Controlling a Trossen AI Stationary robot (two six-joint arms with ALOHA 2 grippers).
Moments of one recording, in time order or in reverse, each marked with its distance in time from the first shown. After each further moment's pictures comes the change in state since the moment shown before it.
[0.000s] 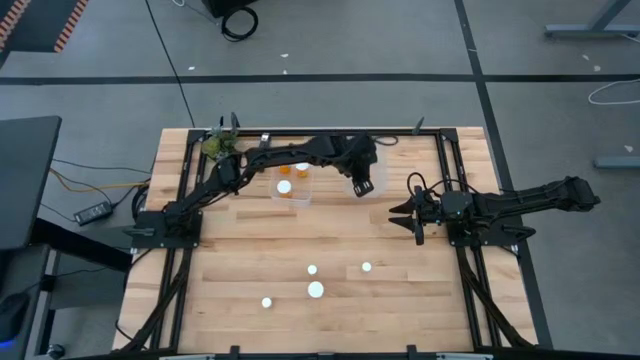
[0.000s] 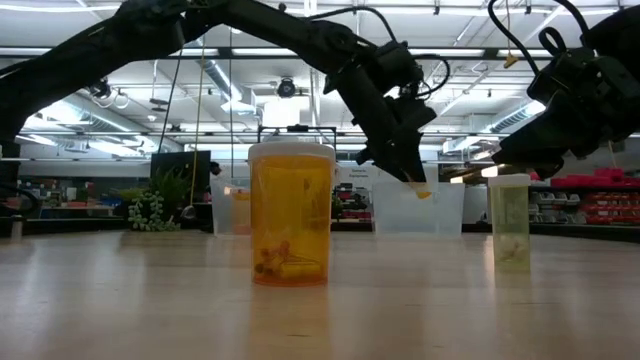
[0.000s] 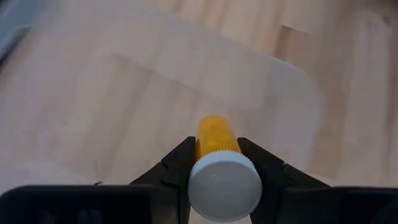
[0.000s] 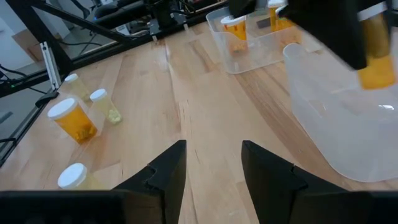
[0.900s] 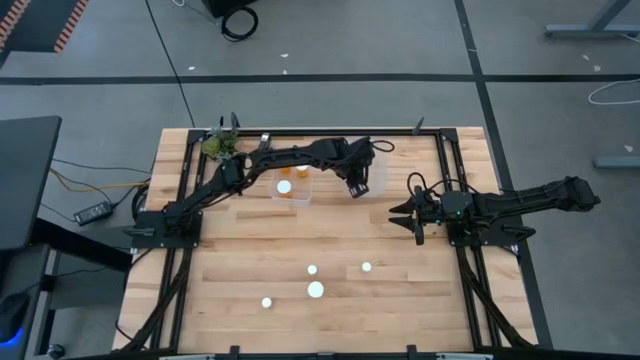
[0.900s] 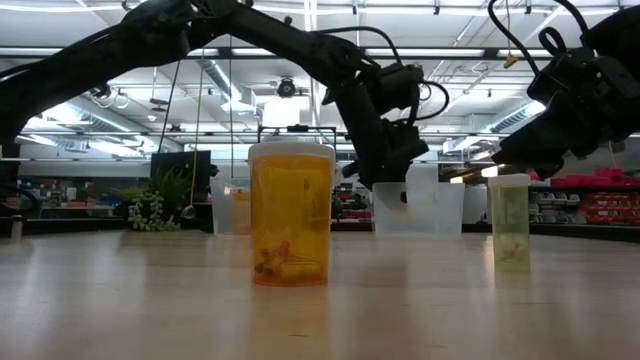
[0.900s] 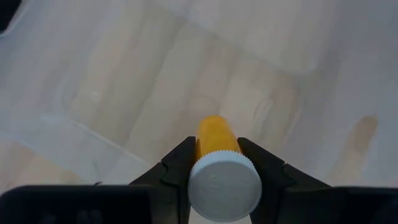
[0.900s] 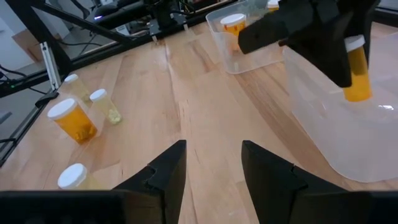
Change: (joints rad) left arm -0.001 0.045 0.001 -0.085 -0.113 -0.036; right arm 0.000 0.000 0.000 0.000 0.000 0.000
